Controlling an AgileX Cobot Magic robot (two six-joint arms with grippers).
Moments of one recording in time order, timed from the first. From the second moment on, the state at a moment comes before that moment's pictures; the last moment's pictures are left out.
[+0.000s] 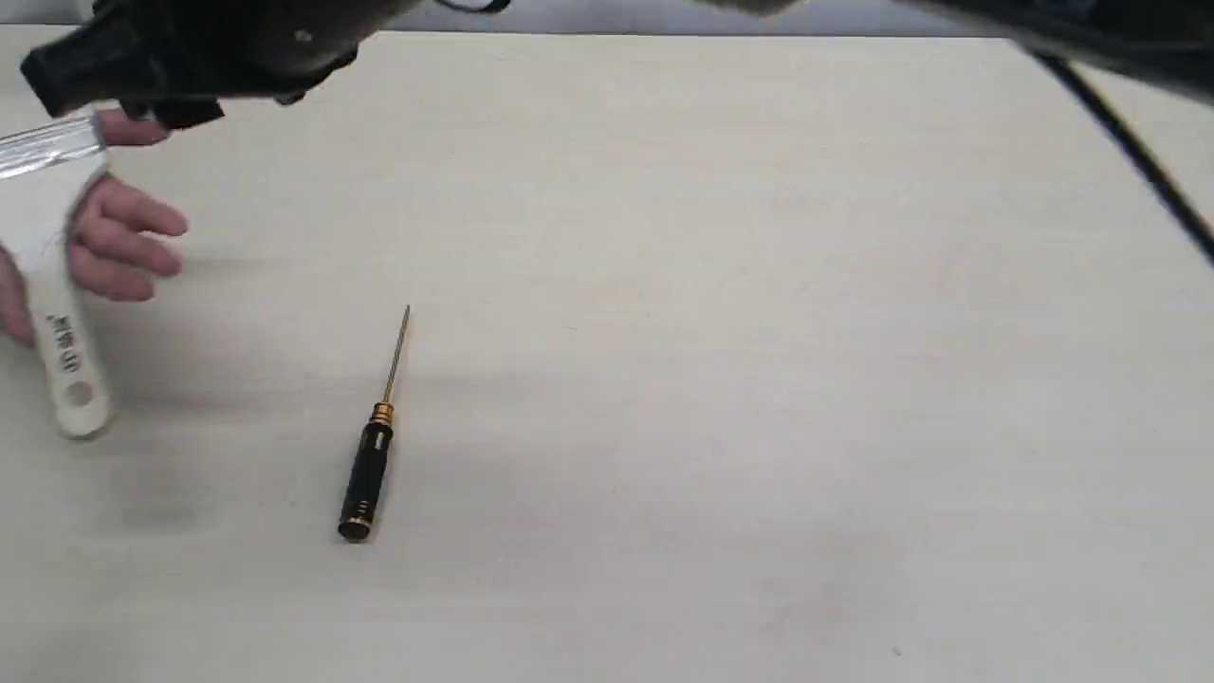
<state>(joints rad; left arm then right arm) 0.07 0.00 0.00 0.07 0.26 -0.07 0.86 2.00 -1.83 0.23 0.63 -0.05</state>
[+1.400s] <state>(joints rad) 0.07 0.00 0.00 0.07 0.26 -0.07 0.90 2.24 -1.84 0.07 1.07 0.45</state>
